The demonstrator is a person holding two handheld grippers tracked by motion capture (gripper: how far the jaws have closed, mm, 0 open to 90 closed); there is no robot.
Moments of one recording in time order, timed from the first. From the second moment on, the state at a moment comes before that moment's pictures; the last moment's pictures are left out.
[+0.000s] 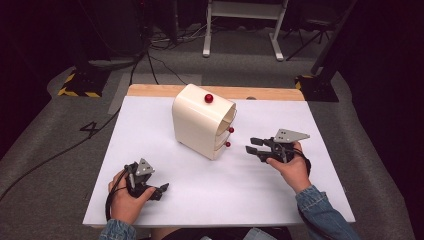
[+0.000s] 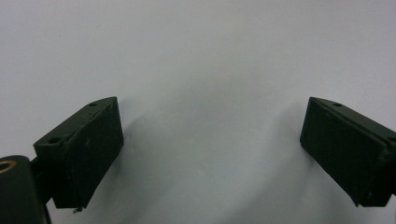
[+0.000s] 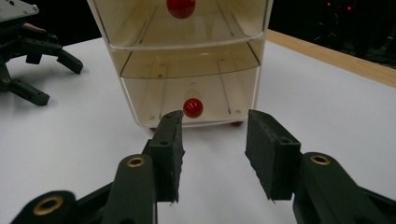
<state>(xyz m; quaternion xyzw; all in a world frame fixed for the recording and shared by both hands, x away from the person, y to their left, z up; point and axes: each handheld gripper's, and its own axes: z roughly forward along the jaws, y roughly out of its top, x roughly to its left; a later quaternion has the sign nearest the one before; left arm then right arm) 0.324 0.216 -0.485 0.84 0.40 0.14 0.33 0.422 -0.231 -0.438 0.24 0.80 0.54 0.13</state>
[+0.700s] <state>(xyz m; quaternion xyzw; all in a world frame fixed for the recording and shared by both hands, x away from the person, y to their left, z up) 0.324 0.216 -0.486 0.84 0.40 0.15 0.33 0.444 -0.192 -0.475 0.23 0.80 0.54 0.11</state>
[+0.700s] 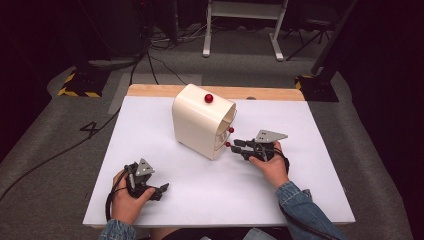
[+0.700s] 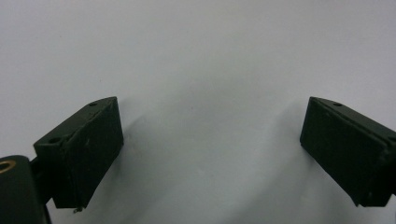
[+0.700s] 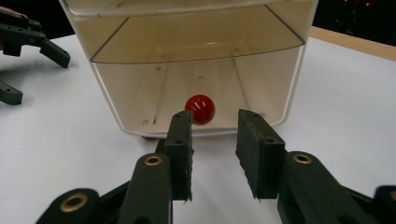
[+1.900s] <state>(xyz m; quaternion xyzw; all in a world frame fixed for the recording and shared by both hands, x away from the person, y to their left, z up) 0.324 0.216 -0.486 0.84 0.40 0.15 0.33 0.425 -0.206 -0.470 0.23 0.80 0.54 0.12</state>
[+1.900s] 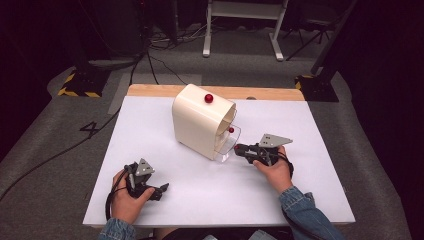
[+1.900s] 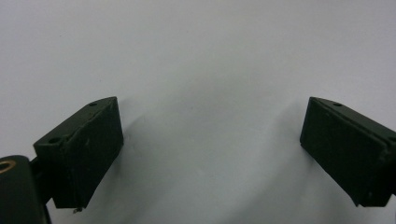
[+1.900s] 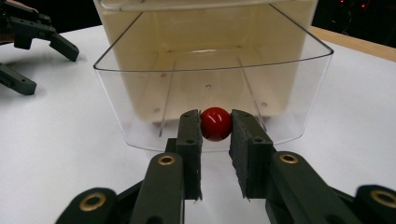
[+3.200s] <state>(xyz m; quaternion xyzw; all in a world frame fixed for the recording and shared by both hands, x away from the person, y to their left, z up) 0.324 0.216 -0.486 0.84 0.40 0.15 0.33 0.401 -0.252 -0.475 0.24 0.81 0.53 0.12</state>
